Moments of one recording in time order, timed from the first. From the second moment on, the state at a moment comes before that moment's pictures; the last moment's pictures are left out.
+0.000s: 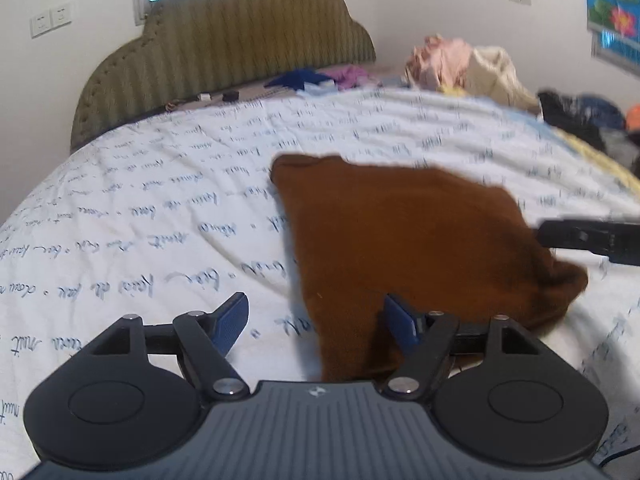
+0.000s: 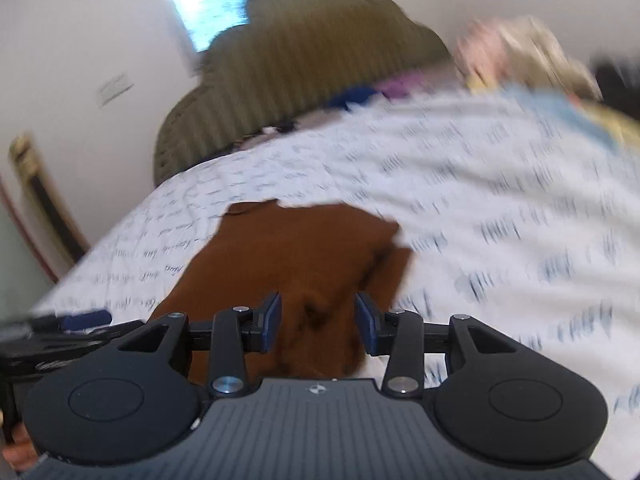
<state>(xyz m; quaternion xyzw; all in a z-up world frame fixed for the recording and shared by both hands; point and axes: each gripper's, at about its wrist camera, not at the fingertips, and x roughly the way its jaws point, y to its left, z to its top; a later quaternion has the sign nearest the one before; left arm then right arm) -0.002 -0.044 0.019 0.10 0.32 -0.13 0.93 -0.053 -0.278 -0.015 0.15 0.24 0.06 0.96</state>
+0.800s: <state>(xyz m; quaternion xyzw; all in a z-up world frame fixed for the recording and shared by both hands) -0.035 -0.044 0.004 0.08 0.33 -0.06 0.94 -0.057 -0.248 -0.045 0.09 0.27 -0.02 0.96</state>
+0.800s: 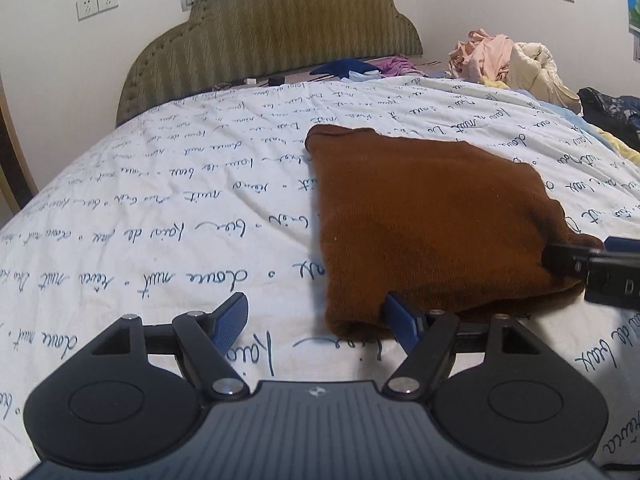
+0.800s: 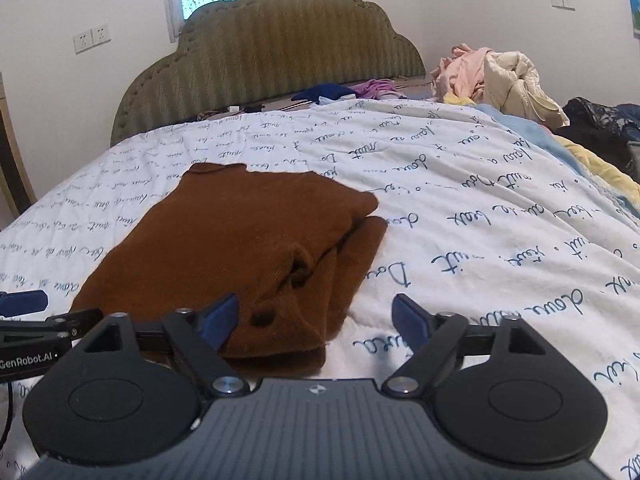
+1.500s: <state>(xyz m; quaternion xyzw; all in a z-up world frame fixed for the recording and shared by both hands) -0.047 -0.032 -0.003 0.07 0.34 -0.05 0.93 -0.070 -0.235 -0.051 0.08 0.28 0.00 0.96</state>
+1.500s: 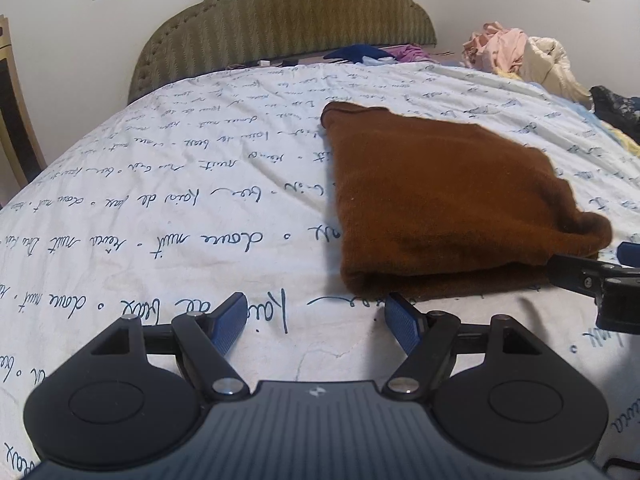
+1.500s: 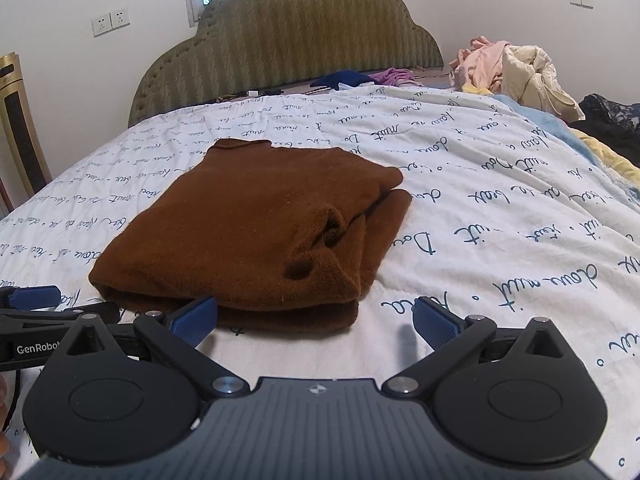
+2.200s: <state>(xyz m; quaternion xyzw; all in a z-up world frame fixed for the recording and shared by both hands) -0.033 -0.047 0.004 0.06 0.34 -0.08 0.93 -0.066 -0.253 -0.035 0.11 0.27 0.01 0.96</state>
